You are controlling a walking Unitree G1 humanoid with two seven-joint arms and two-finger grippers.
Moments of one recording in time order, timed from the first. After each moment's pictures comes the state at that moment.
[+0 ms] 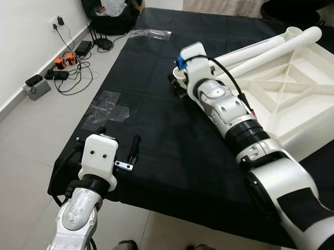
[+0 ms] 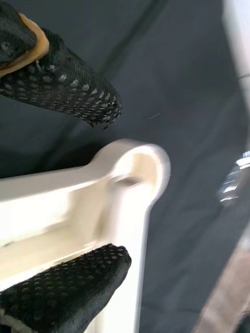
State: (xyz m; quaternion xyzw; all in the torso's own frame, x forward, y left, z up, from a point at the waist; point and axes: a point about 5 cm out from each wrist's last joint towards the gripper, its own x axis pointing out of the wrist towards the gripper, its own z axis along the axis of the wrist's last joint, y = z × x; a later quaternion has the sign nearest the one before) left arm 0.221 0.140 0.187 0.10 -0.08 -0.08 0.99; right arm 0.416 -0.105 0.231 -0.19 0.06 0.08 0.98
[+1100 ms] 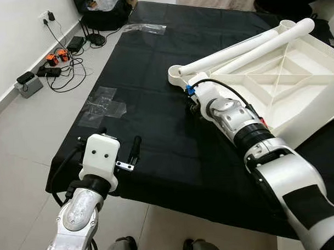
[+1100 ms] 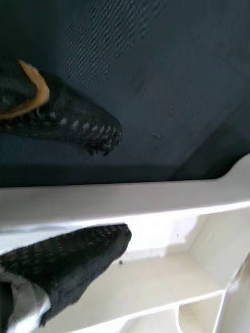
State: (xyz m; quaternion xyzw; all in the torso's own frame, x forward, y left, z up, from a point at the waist) left arm 0.220 0.139 0.188 0.11 -0.08 -0.07 0.99; right arm 0.413 -0.128 0.192 -0.24 0.18 0.14 0.94
